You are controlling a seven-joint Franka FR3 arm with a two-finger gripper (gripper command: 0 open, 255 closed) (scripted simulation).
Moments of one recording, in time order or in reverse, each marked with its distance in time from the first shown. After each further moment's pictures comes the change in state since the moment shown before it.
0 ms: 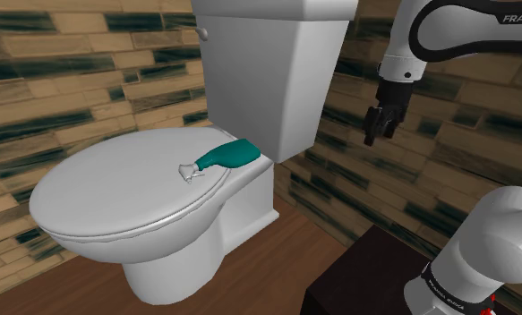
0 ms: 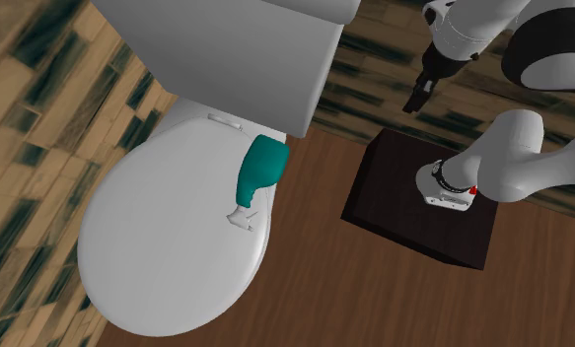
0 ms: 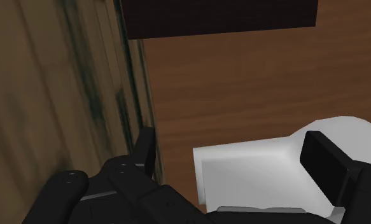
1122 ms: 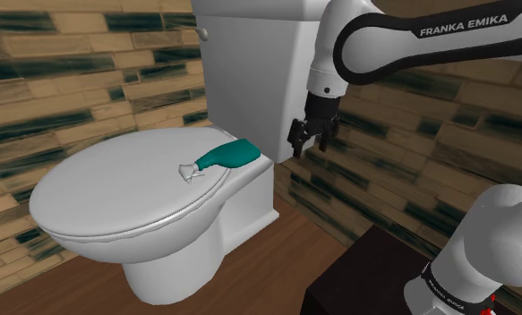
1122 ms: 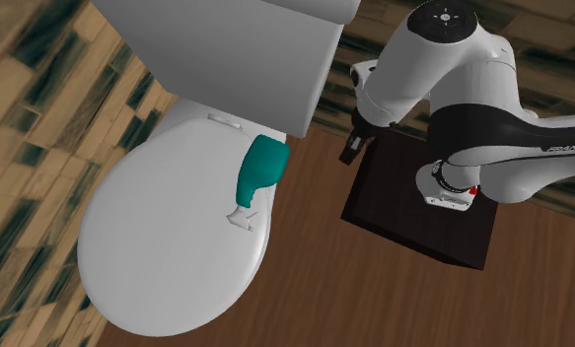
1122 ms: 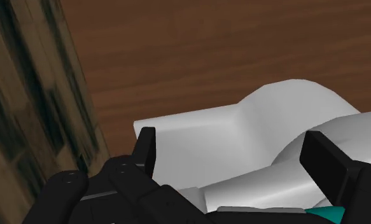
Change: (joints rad) arm 0.100 0.307 0.257 0.134 0.177 0.266 0.299
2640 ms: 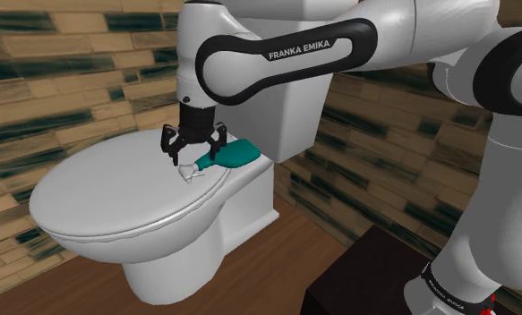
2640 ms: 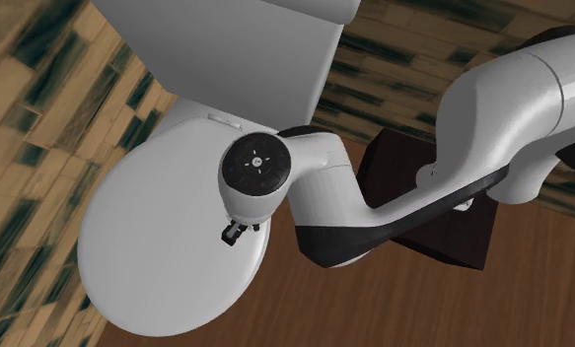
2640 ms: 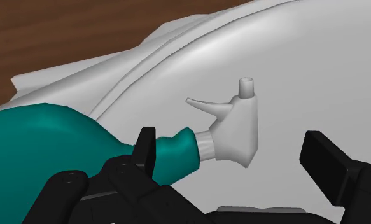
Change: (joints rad) arm 0.145 0.770 0.250 0.753 -0.271 0.131 0.518
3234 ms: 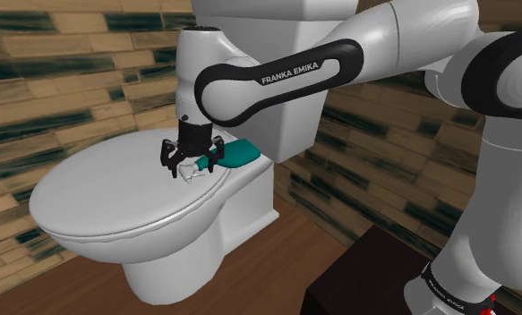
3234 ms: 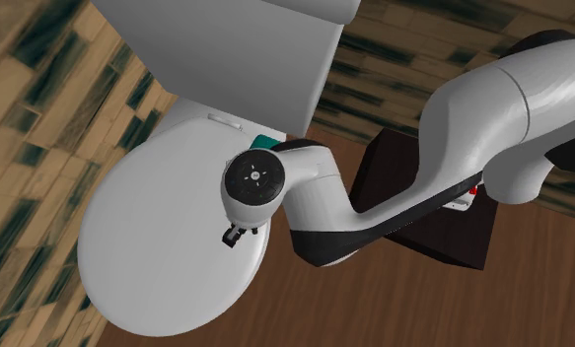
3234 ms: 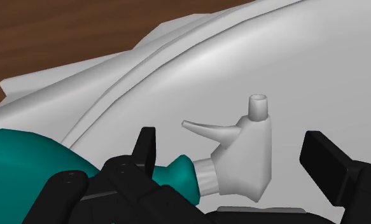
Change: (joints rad) arm 0.011 0.038 -0.005 -0.047 -0.022 0.086 0.019
